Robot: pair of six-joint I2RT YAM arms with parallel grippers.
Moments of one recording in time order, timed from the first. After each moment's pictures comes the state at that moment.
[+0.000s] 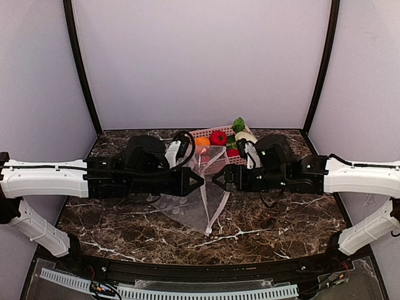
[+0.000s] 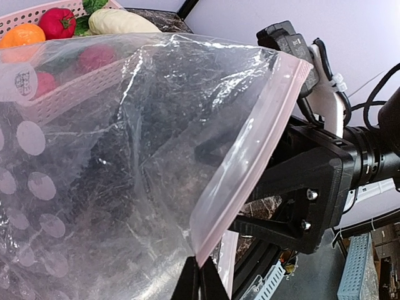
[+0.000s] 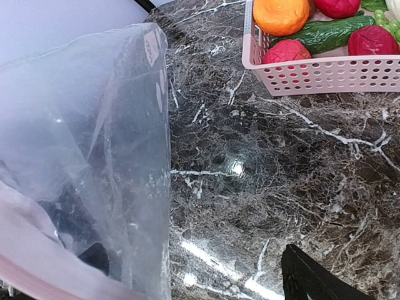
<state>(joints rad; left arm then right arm) -1.12 1.37 1.06 -0.18 -0.06 -0.72 0.99 1.30 0.94 -0.24 0.01 0.74</state>
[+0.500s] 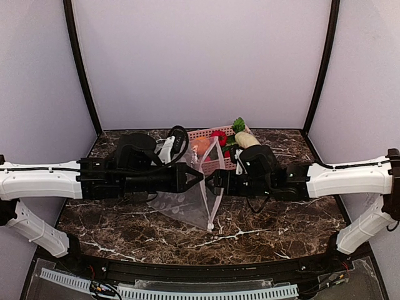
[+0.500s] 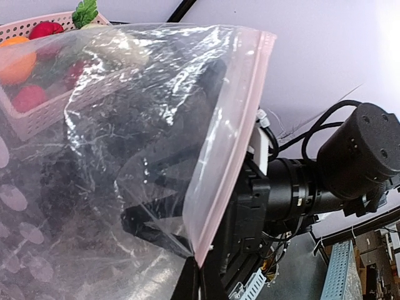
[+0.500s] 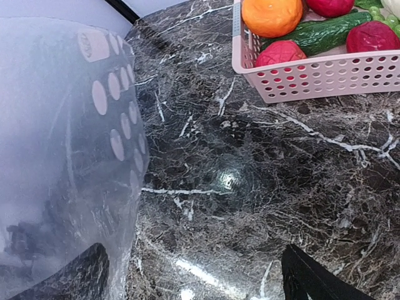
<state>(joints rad) -1.12 1.32 1.02 -0.11 -0.05 -0.75 1.05 1.42 0.92 -0.09 0.13 0.78</state>
